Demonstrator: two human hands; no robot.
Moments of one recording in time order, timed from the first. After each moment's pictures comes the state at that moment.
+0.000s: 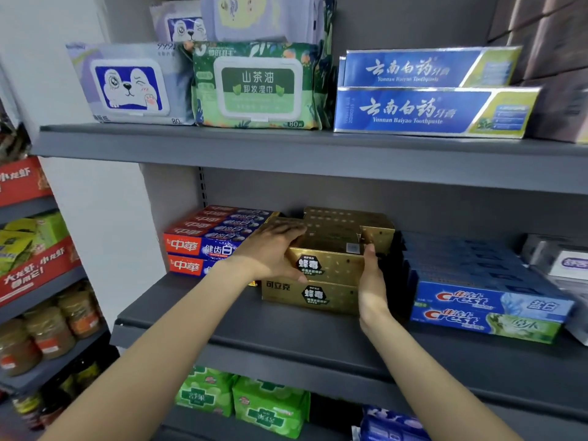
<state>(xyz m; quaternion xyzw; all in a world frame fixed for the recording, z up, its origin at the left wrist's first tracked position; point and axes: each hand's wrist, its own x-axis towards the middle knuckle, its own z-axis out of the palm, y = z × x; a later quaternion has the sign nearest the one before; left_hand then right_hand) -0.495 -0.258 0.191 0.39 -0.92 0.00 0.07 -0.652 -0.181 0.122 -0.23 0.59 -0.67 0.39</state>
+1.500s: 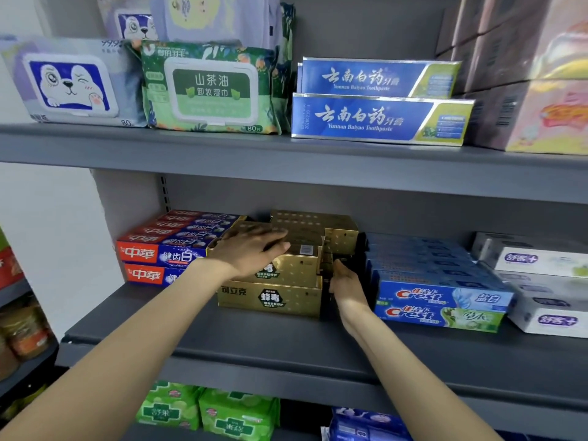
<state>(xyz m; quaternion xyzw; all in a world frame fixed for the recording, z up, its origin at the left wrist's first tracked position) -0.518 -0.260 0.194 0.41 -0.91 -0.03 0.06 -0.682 -0.175 0.122 -0.30 0.63 -0.61 0.38</state>
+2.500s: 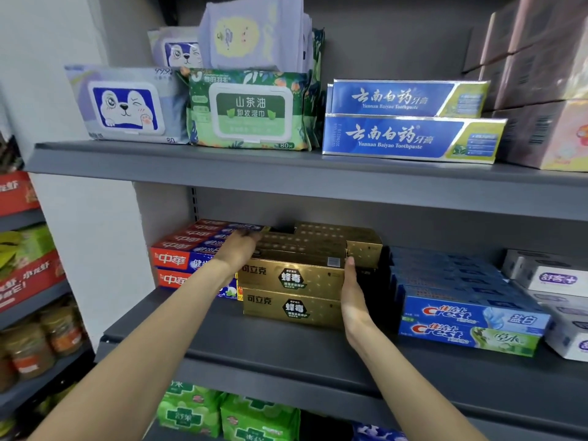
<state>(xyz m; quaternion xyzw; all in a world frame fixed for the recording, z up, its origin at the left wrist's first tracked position) -0.484 -0.279 0.198 0.52 -0.68 -0.40 0.33 -0.648 -0.187 0.131 -0.25 0.59 -0.63 0.45</state>
